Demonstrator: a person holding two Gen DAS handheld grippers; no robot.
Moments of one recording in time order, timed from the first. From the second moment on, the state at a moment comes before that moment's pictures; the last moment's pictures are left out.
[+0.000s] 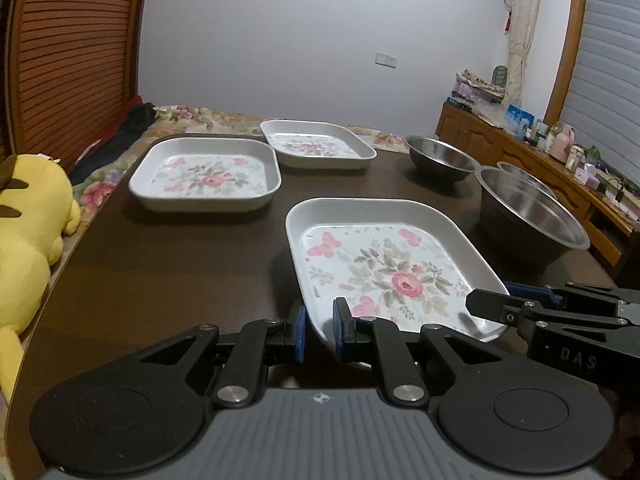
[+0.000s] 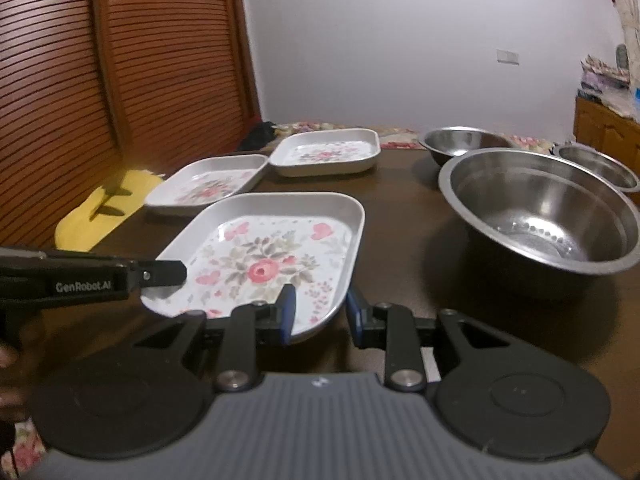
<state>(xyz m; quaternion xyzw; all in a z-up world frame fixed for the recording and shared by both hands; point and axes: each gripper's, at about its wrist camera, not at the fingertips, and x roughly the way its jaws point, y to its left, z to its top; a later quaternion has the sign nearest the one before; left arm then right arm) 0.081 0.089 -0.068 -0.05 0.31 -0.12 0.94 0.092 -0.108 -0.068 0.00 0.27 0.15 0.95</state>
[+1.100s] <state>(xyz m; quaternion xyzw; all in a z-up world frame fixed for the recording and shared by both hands) 0.067 0.094 -0.069 -0.04 0.32 -0.10 0.94 0.067 -0.121 -0.074 0.04 0.27 0.18 0.95</state>
